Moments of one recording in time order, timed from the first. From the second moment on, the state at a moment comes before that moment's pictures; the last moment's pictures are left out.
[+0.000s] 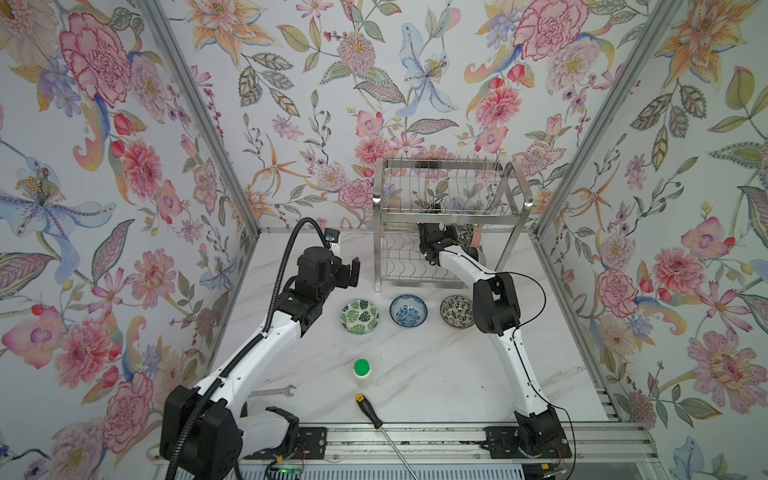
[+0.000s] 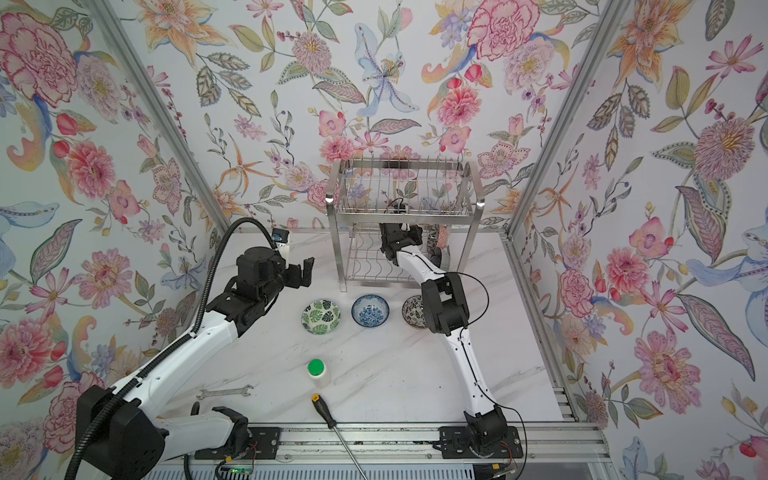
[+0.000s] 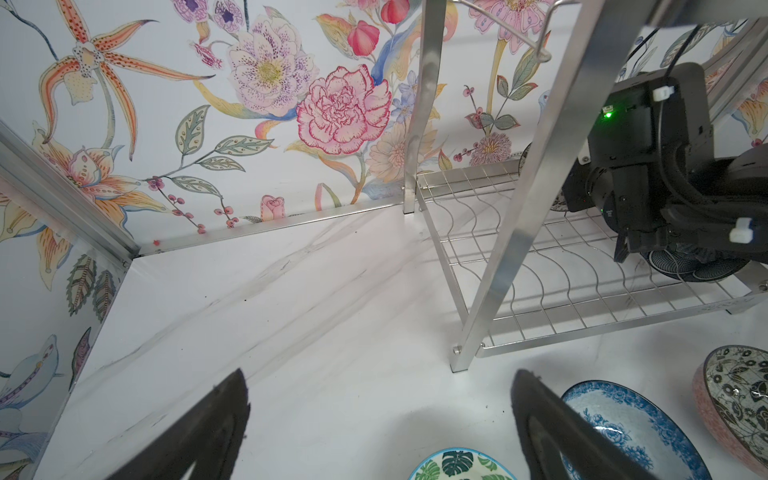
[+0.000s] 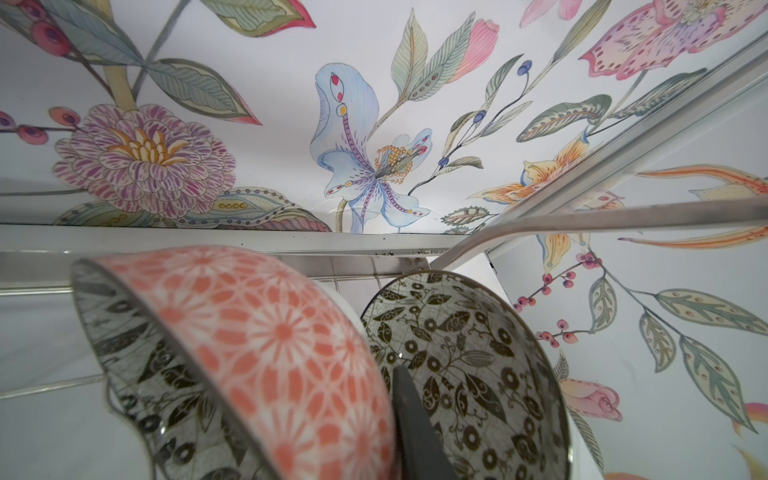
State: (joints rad) left arm -0.40 1.26 1.00 -0.14 -0.18 -0.03; right arm 0.44 2.60 2.27 -0.25 0.94 -0.10
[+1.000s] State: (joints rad) left arm -0.39 1.26 0.99 -0.13 -0.18 -0.03; right arm 0.46 2.40 2.06 -0.22 0.84 -0.14
